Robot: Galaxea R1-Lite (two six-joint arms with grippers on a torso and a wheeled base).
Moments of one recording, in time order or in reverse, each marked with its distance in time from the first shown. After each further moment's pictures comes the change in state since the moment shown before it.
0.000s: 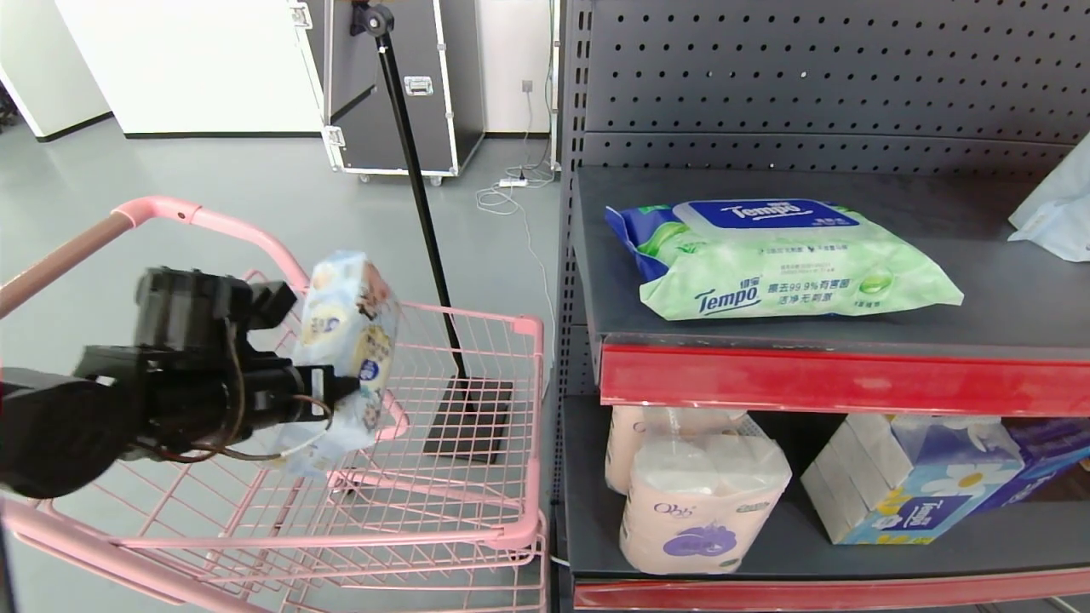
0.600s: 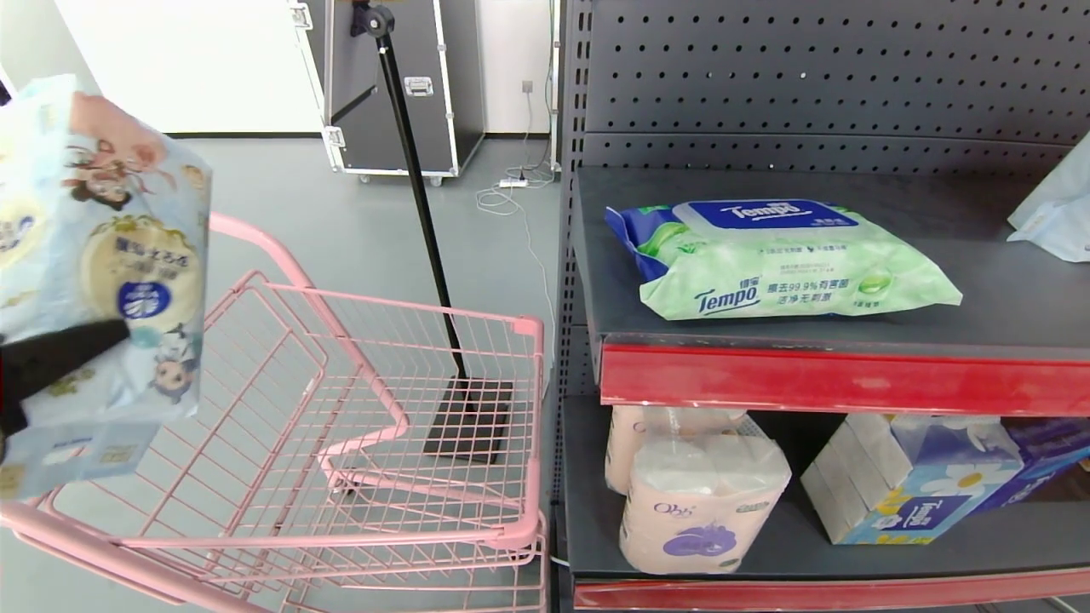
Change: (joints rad) left arm 0.133 -0.729 -0.020 0.396 -0.029 0.001; right arm 0.000 0.000 0.000 0.000 -0.001 0.000
